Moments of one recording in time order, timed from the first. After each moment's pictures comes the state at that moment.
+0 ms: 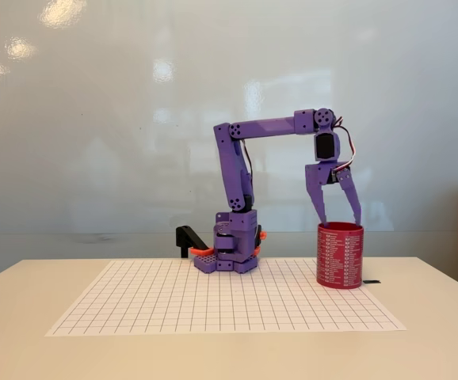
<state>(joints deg) -72.8 105.3 99.8 89.8 -7.0</state>
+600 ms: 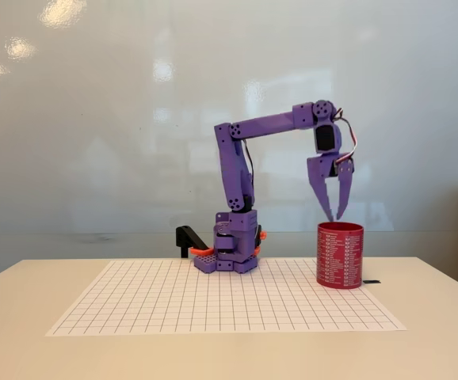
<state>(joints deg) -68.5 103.7 86.7 92.9 -8.7</state>
